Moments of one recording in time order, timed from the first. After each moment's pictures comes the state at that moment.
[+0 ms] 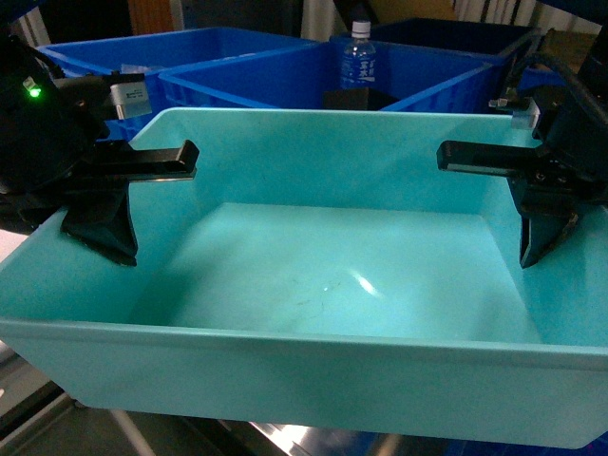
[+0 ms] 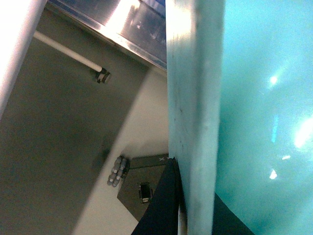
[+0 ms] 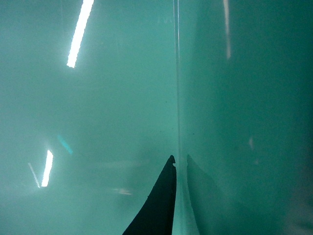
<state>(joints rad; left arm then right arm) -0.25 1.75 1.31 -0.74 0.06 -0.15 0.31 1.93 1.57 -0.99 0.02 0.45</state>
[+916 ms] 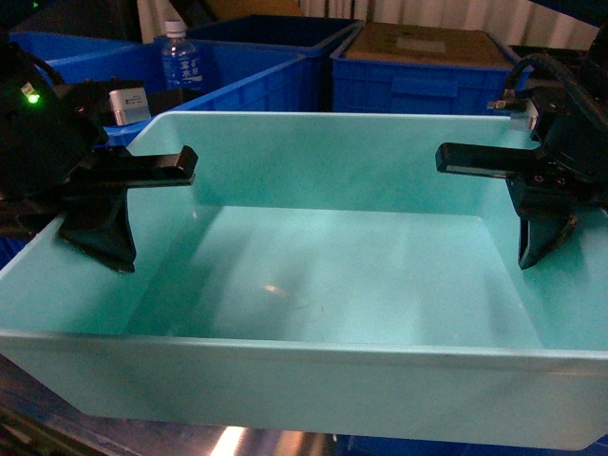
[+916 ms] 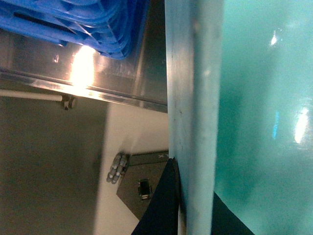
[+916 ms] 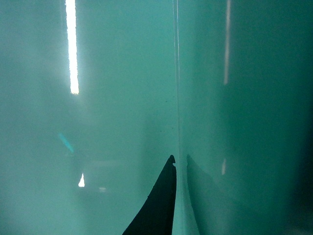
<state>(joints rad) -0.25 1.75 1.30 -0.74 0.06 -0.16 0.31 1.93 1.57 -0.99 0.02 0.44</state>
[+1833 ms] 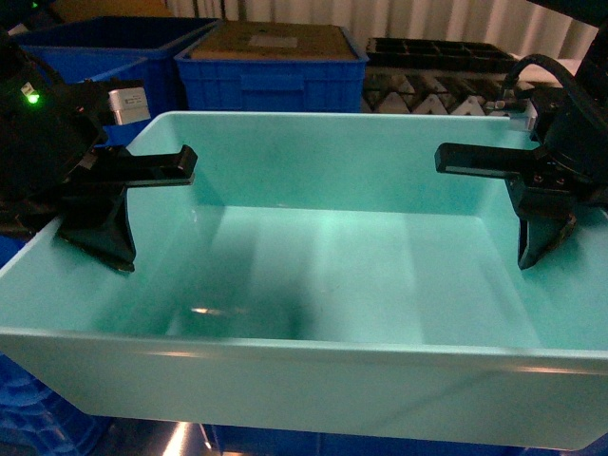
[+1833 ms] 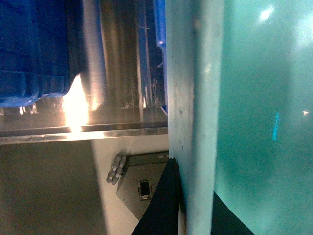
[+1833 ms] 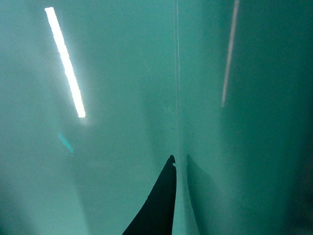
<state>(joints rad) -0.25 1.75 1.30 -0.74 0.06 -0.16 0.31 1.93 1.57 -0.99 0.02 0.44</state>
